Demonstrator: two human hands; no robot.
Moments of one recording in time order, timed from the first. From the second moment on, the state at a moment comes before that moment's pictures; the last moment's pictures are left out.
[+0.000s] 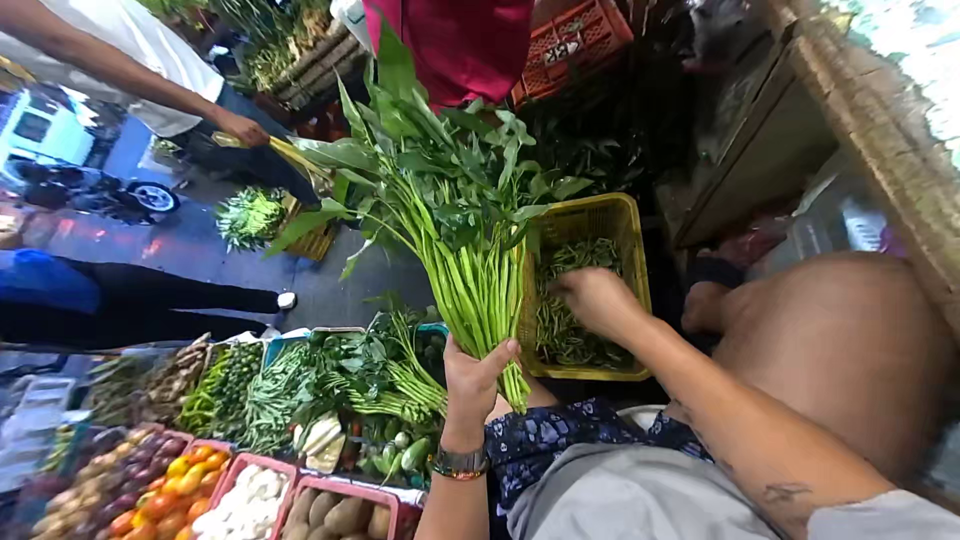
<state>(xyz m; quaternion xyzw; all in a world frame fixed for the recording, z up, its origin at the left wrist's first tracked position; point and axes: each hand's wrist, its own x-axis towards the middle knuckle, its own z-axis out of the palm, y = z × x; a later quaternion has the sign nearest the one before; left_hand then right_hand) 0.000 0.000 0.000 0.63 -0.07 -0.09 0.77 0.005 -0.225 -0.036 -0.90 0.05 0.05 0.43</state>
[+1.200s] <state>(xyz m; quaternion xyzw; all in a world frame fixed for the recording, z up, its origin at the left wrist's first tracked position) 0.018 -0.058 -0.014 0.75 -0.08 -0.12 0.64 -0.019 -0.208 -0.013 -0.76 -0.15 -0.14 0.62</state>
